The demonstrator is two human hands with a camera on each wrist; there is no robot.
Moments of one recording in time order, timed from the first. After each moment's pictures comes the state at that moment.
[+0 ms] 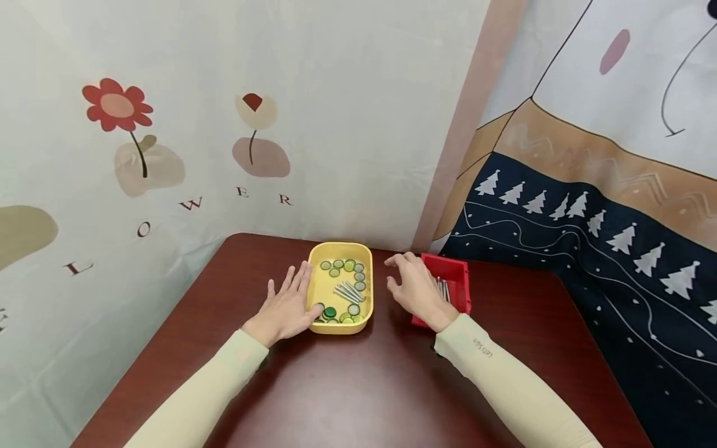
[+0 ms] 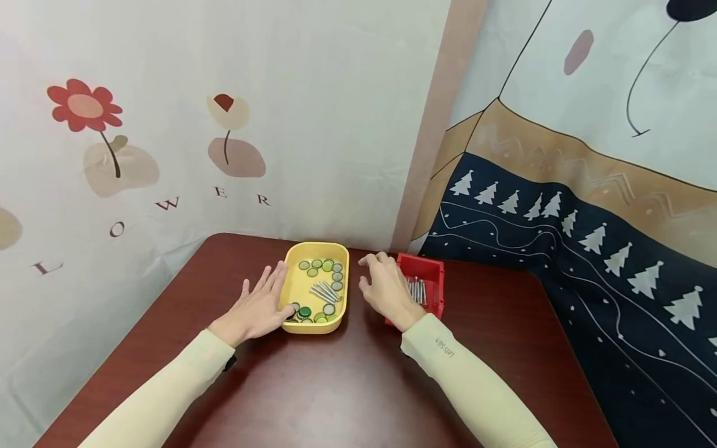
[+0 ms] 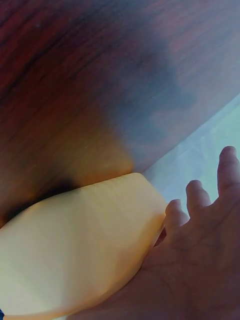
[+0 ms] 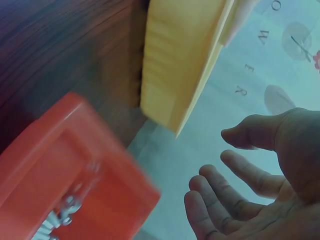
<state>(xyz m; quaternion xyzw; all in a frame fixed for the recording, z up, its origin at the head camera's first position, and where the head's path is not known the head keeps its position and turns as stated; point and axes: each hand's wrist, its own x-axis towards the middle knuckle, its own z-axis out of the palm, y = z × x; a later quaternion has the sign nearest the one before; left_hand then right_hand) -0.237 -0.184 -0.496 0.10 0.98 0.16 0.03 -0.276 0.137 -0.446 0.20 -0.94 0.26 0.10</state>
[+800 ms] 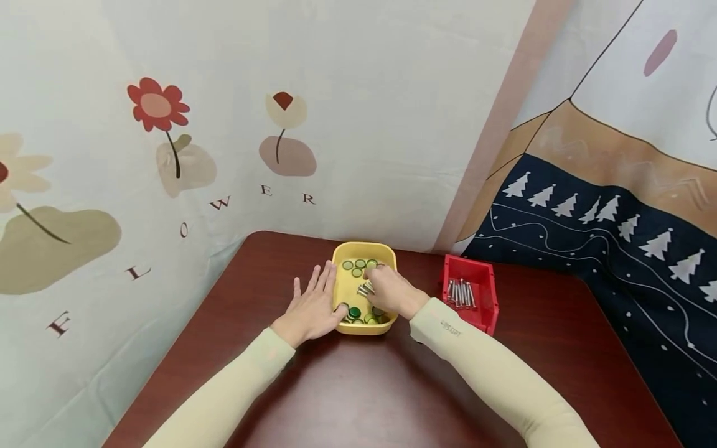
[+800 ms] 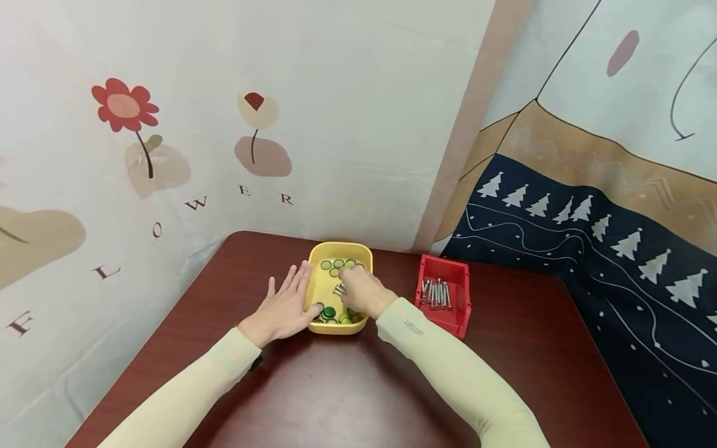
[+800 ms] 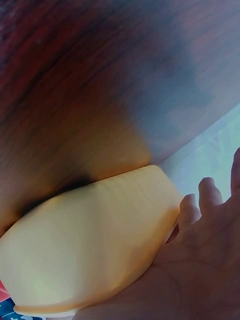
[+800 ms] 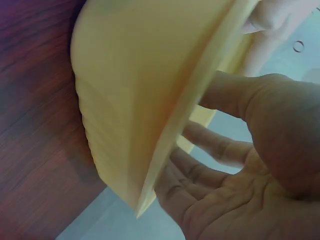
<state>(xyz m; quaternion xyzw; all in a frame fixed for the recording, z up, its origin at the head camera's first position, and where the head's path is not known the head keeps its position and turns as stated) -0.241 -0.188 -0.497 0.11 0.98 0.17 0.03 -0.301 0.036 -0.458 0.32 -0.93 0.15 -0.01</state>
